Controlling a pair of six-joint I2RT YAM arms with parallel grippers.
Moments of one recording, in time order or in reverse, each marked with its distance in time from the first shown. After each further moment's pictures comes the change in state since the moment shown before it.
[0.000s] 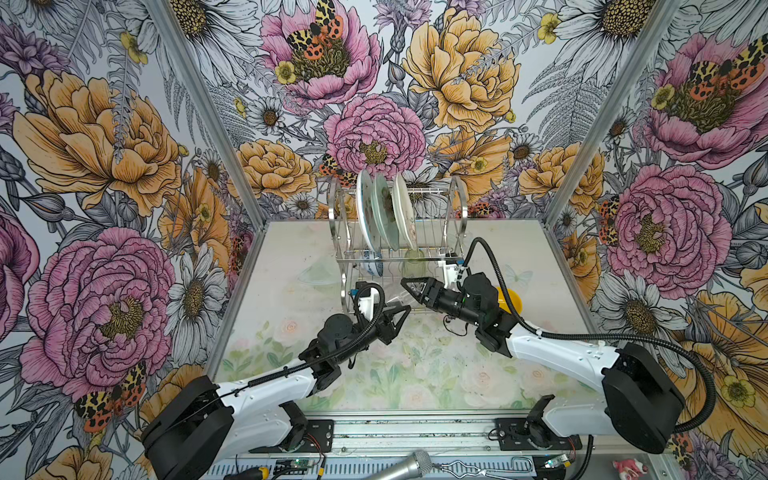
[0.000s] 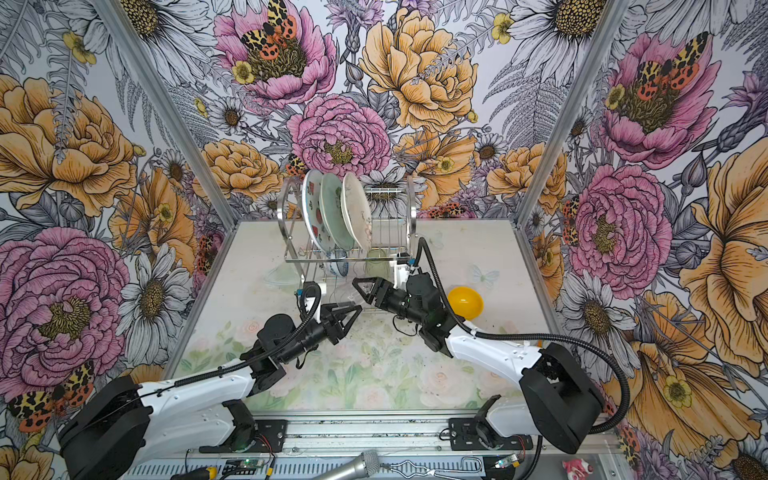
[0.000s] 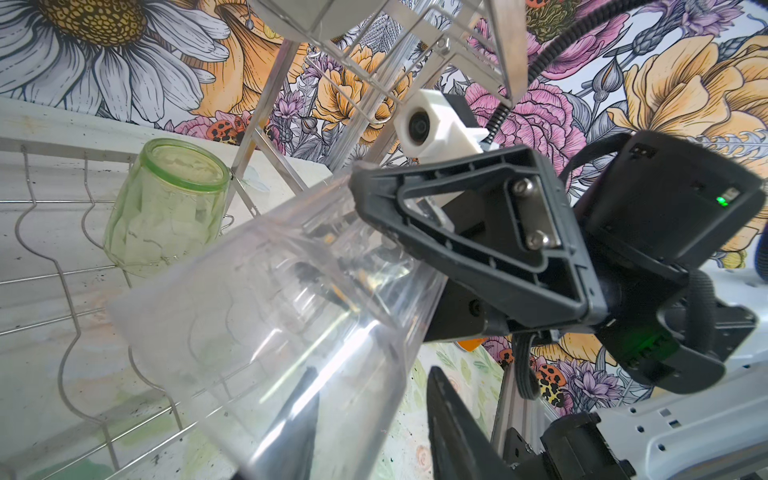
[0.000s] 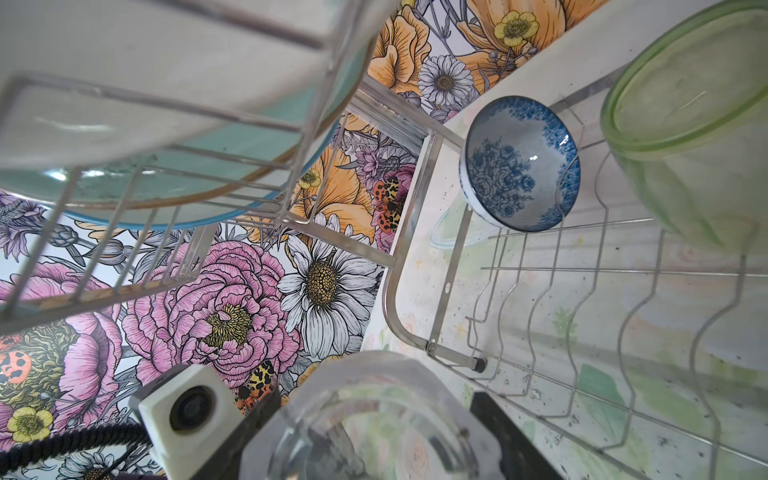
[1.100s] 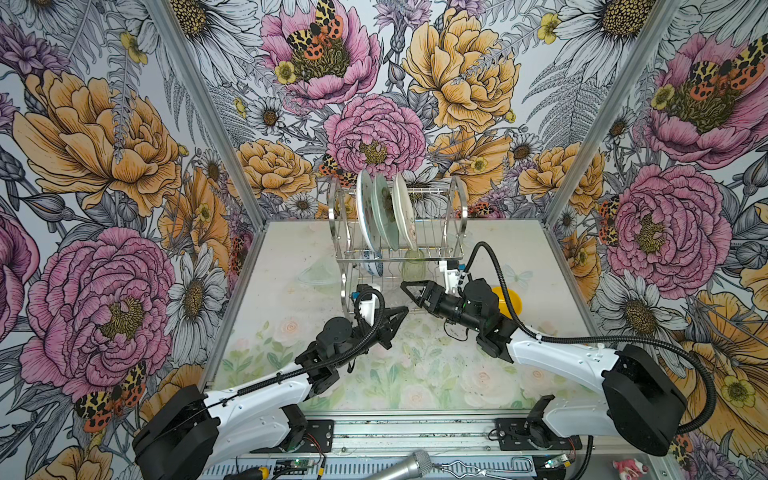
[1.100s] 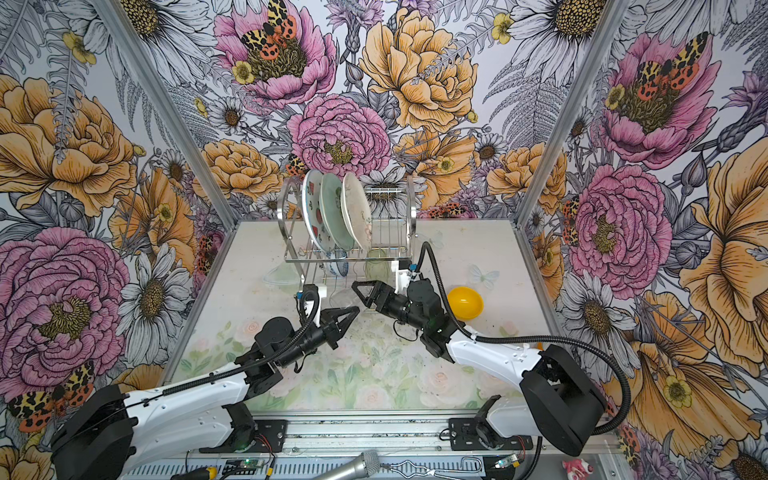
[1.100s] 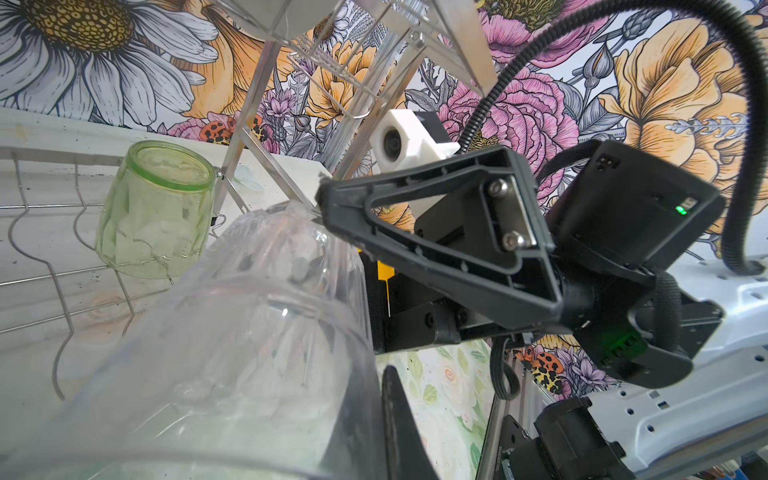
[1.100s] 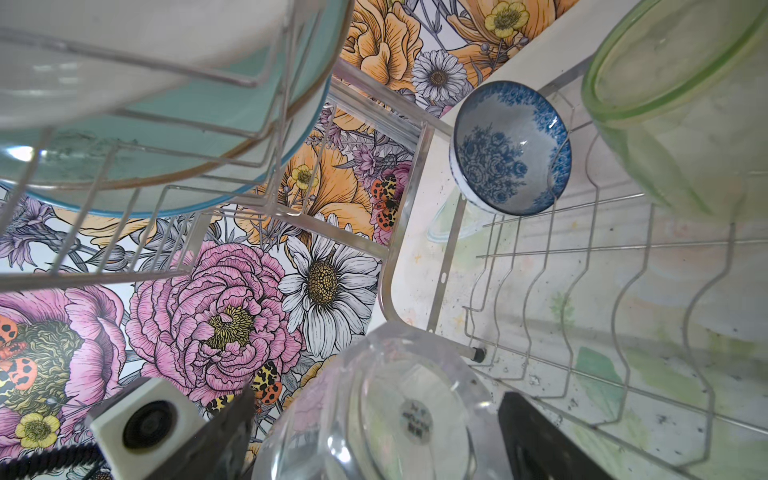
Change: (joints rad) left arm -0.044 -0.081 0.008 -0.106 -0.043 0.031; right arm 0.019 -0.020 -0.050 0.040 0.028 0.025
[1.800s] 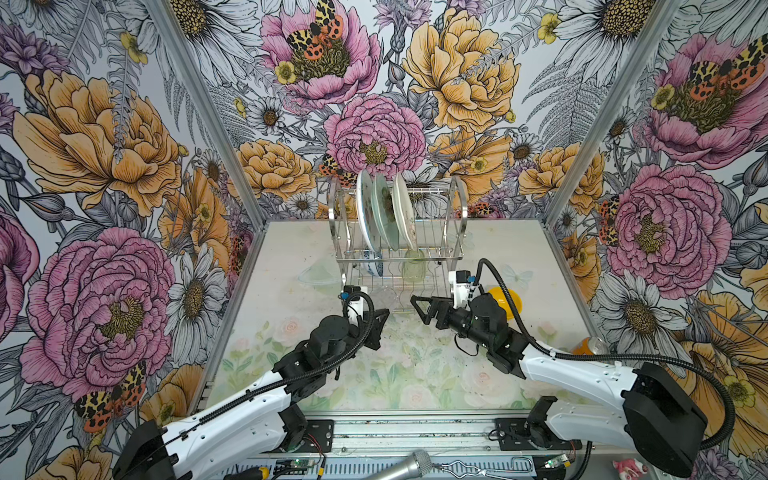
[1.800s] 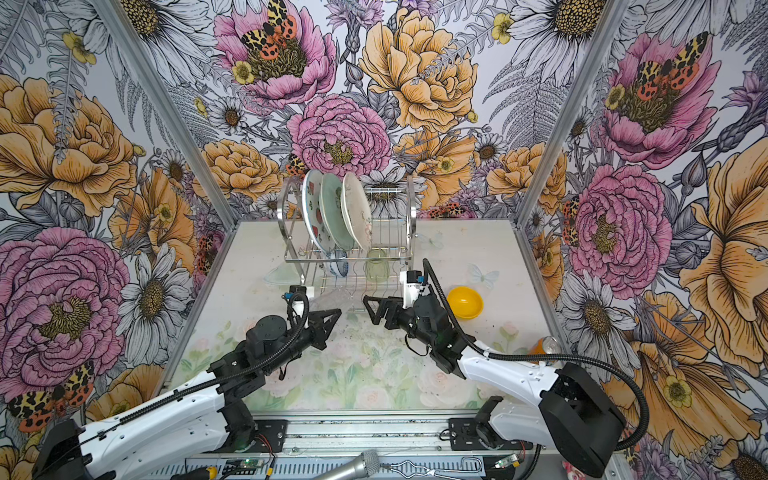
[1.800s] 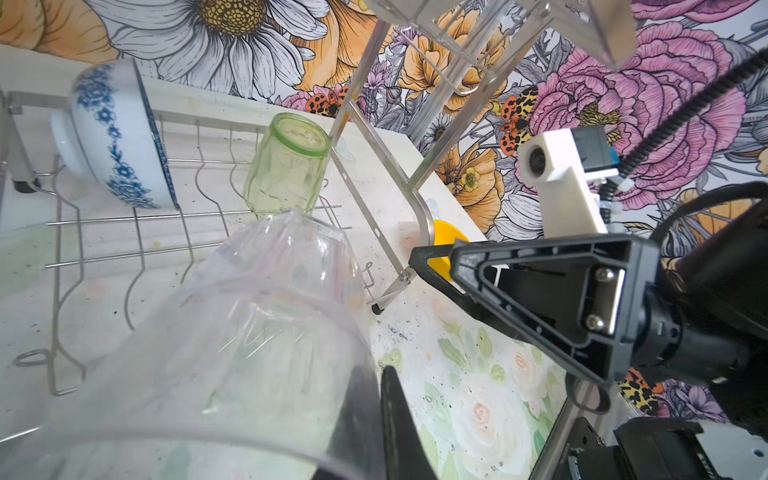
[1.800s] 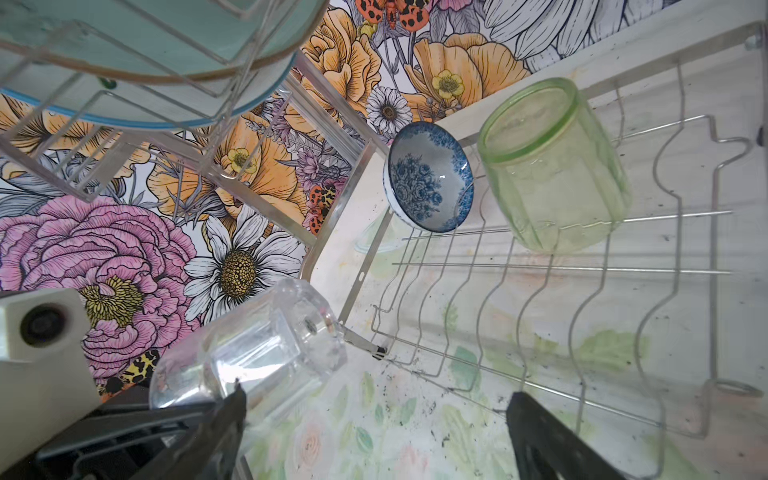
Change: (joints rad) left arm -0.006 -0.233 0.101 -0.562 -0.214 0.018; right arm 0.033 -0.134 -0.137 -0.084 0.199 -0.319
